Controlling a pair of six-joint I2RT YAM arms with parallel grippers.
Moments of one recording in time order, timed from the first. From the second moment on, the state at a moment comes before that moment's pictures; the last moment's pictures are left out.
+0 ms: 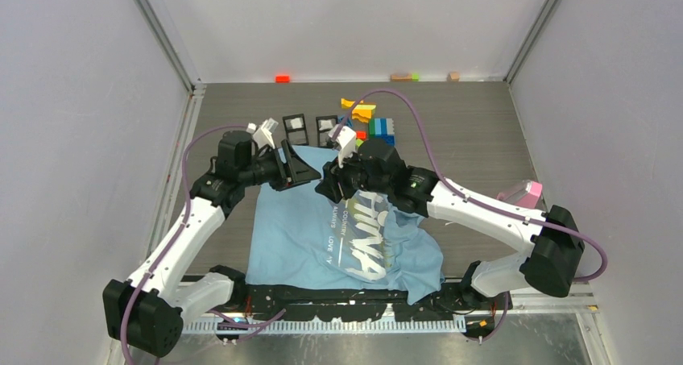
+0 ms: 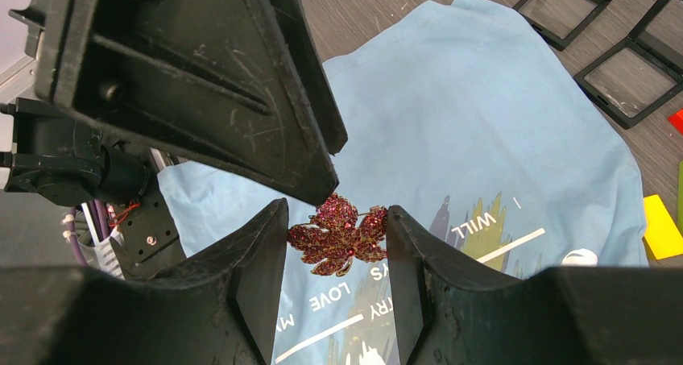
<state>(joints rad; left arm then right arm) -0.32 1.03 0.87 -0.36 0.63 -0.76 0.95 1.37 1.10 -0.11 -0.13 0.18</state>
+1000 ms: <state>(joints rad) -0.44 1.14 0.86 -0.32 0.66 -0.73 0.96 1.38 1.10 -0.21 -0.11 0.15</state>
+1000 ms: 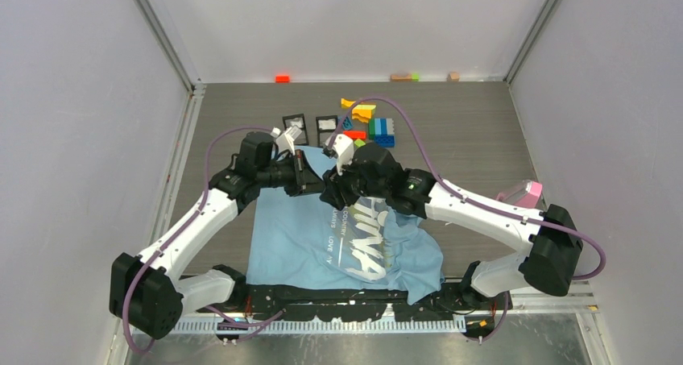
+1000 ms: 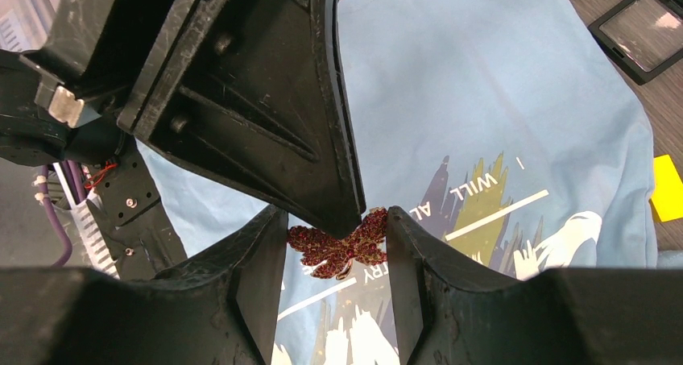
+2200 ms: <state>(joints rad) -0.44 1.14 0.84 -0.37 0.54 -0.75 1.28 1.53 1.19 -0.33 0.46 -0.01</state>
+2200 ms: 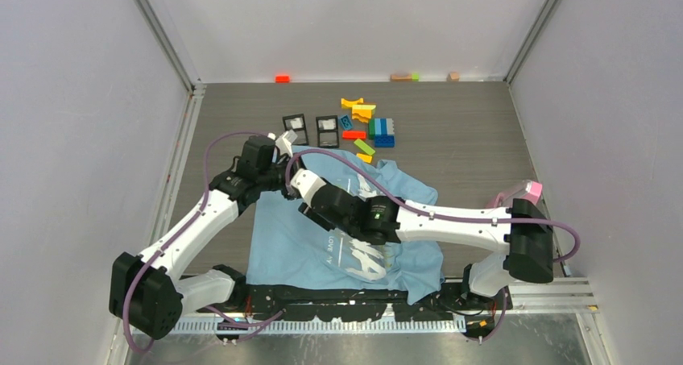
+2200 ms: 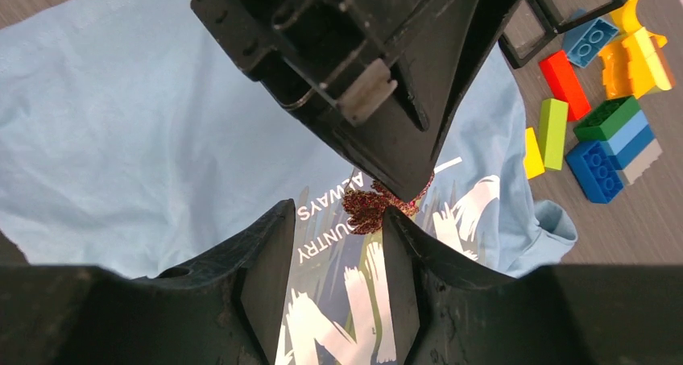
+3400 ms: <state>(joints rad) -0.39 0.96 0.94 -0.55 0.25 -0.61 1.05 1.23 0.91 -0.04 0.65 0.26</state>
